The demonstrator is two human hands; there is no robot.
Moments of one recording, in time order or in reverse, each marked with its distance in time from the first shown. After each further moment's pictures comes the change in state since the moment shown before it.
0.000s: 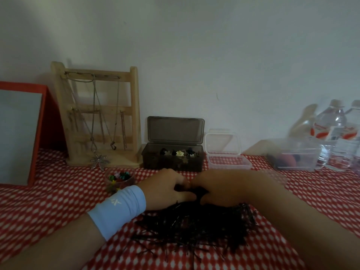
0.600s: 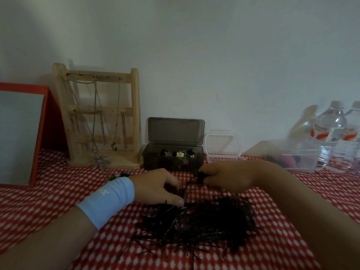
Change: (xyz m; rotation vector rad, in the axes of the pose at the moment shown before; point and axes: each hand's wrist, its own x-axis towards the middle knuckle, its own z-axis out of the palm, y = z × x) left_hand -0.003 -0.014 -0.022 0.050 -0.203 -0.046; right_hand -0.010 0.016 -0.018 0.136 0.004 0.062
